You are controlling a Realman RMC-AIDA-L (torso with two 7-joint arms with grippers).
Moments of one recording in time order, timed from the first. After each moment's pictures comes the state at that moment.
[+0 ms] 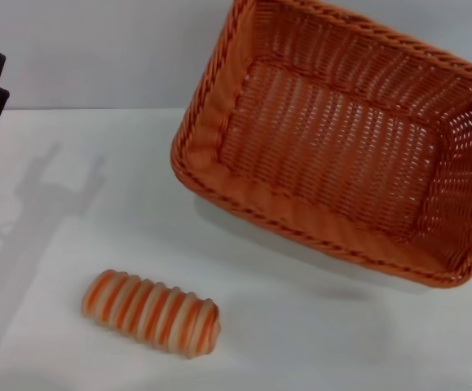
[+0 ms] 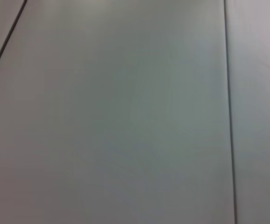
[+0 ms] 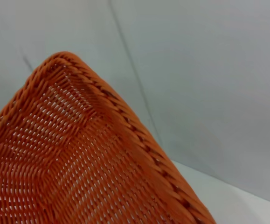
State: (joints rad) left arm -0.33 -2.06 0.23 -0.08 1.37 1.91 -0.41; right arm 0.53 1.92 -0.64 -1.04 -2.14 -1.66 1.93
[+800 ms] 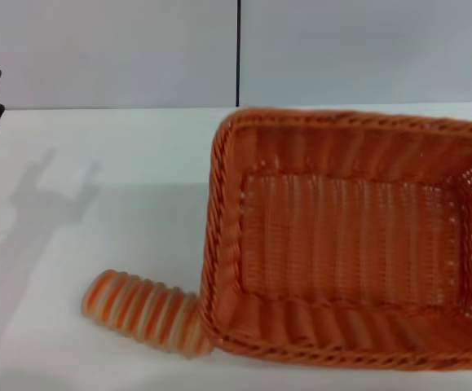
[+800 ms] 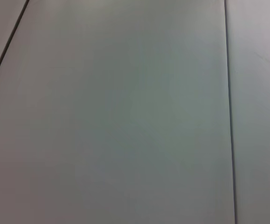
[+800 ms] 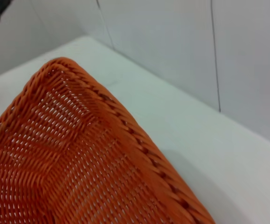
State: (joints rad) left arm -0.30 -2.06 0.25 -0.08 1.37 1.92 -0.42; right arm 0.57 1.88 -0.66 -1.09 -2.24 -1.89 1.84
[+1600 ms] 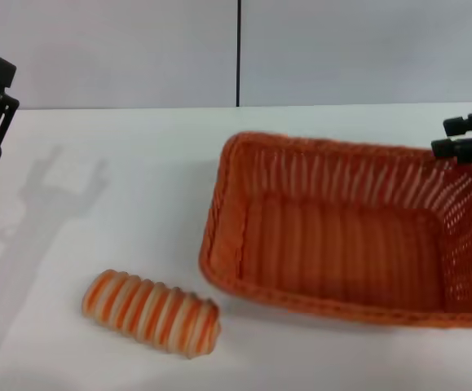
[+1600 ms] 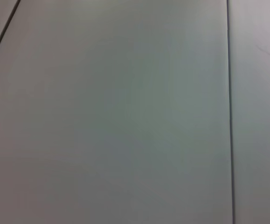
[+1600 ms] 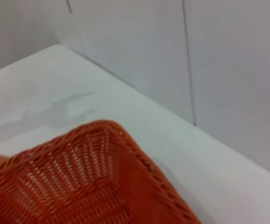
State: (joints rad) left arm -0.32 -2.07 0.25 -0.08 1.37 1.89 -0.42; right arm 0.63 1.91 -0.66 -0.88 -2.27 -1.65 1.72
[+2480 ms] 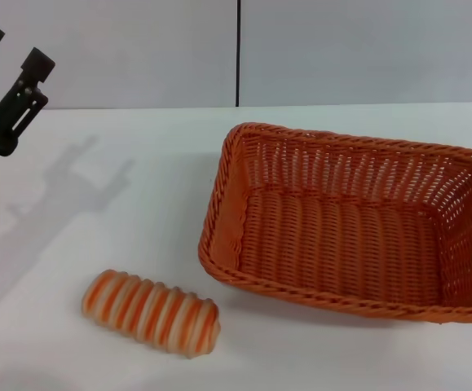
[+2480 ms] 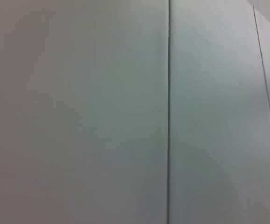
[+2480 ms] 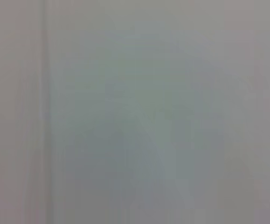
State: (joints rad) left arm -0.35 -2.06 0.43 0.19 1.37 1.86 -0.68; right arm 0.27 2.03 -0.46 -0.60 -1.29 -1.63 1.11
